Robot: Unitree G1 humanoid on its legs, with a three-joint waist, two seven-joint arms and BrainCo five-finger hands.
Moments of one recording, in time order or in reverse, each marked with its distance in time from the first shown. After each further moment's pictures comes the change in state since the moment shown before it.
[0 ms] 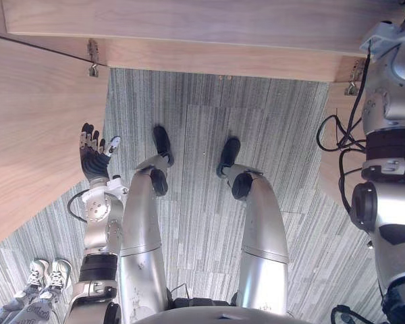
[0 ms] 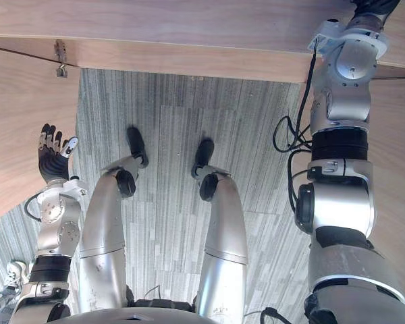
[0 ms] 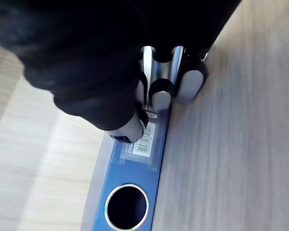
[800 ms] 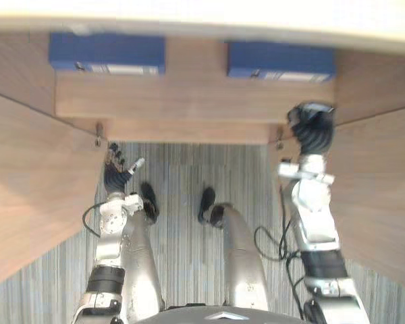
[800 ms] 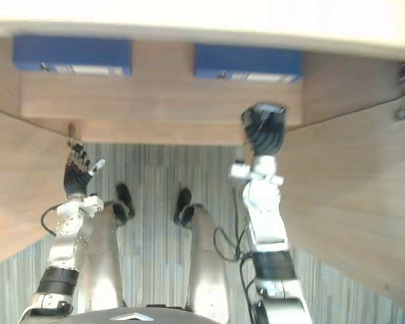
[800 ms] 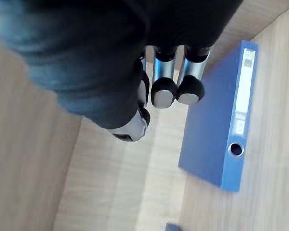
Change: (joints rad) left arm 0.130 -0.032 -0.125 0.068 0.163 0.035 -0.025; right arm 0.963 0.464 0.108 -0.765 -0.305 -0.049 0.053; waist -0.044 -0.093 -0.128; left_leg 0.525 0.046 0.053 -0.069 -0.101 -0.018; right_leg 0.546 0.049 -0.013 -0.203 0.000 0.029
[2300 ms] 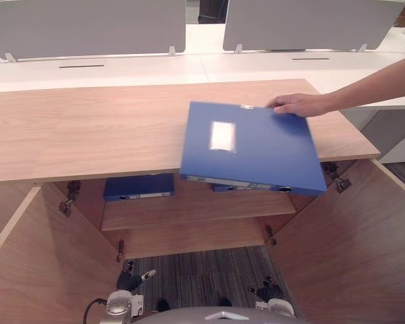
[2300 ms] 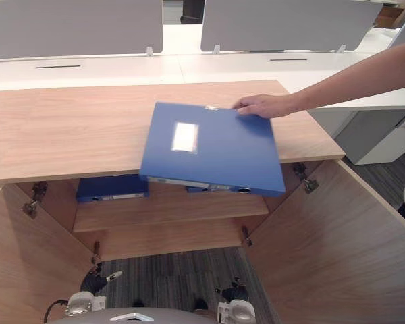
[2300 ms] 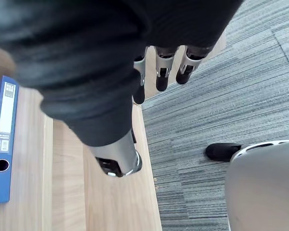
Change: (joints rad) left arm 0.196 -0.005 -0.036 0.713 0.211 0.075 -0.061; right arm 0.260 0.194 -0.265 1.174 -0.136 0.141 0.122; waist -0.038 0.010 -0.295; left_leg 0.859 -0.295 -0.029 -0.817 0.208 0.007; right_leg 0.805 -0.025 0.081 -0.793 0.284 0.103
